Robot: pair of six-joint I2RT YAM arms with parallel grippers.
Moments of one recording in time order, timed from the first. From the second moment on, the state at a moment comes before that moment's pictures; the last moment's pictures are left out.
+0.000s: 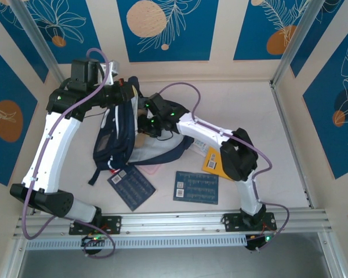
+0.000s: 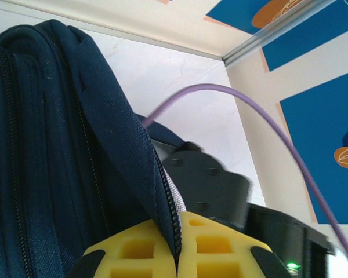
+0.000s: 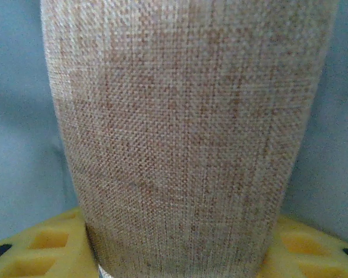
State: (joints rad) left arm -0.30 1.45 1.84 -0.99 0.45 -0.54; right arm 0.82 2.07 1.78 -0.51 -0.35 0.92
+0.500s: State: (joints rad) left arm -0.29 1.45 1.86 -1.00 0.45 -0.54; right arm 0.88 2.28 2.08 -0.63 -0.37 0.95
